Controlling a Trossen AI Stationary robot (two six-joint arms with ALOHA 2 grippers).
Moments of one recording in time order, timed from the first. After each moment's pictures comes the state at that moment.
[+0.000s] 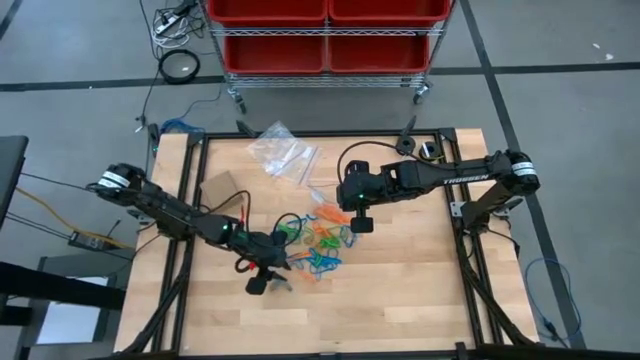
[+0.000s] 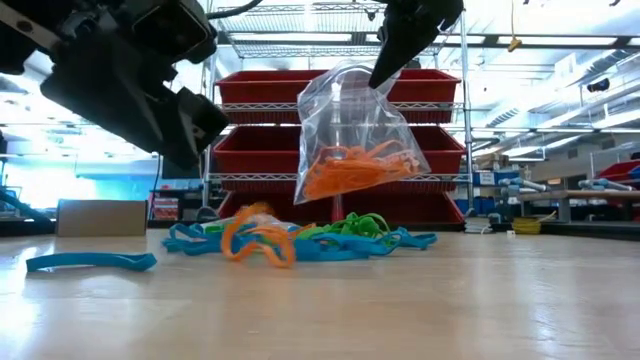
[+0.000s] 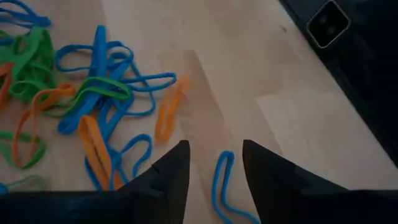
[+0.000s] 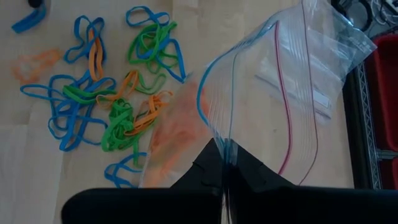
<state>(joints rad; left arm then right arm) -0.34 1.43 0.63 0.09 0.11 -0.14 0.05 1.57 1.42 -0.81 0.26 -0.11</state>
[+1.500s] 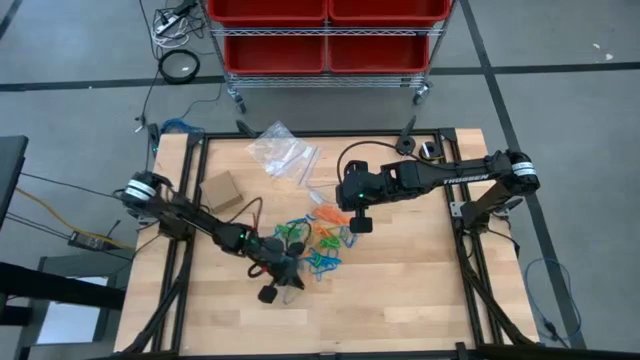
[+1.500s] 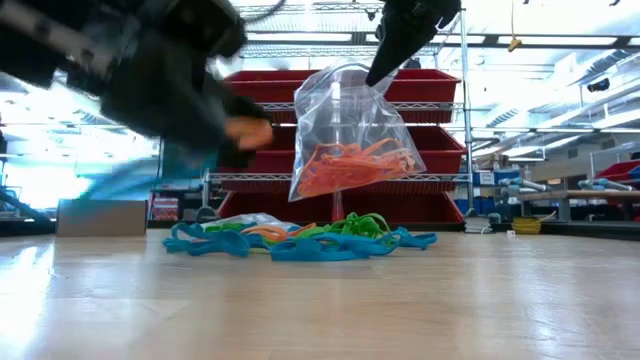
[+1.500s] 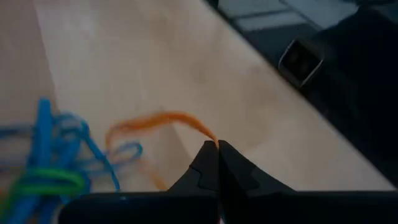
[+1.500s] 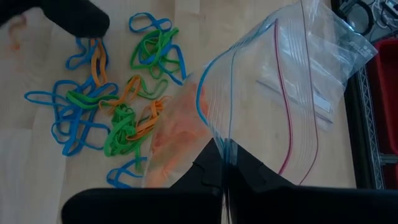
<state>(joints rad) -0.33 1.65 0.66 0.48 0.24 -0.04 0.05 1.57 1.42 -0.79 0.25 -0.12</state>
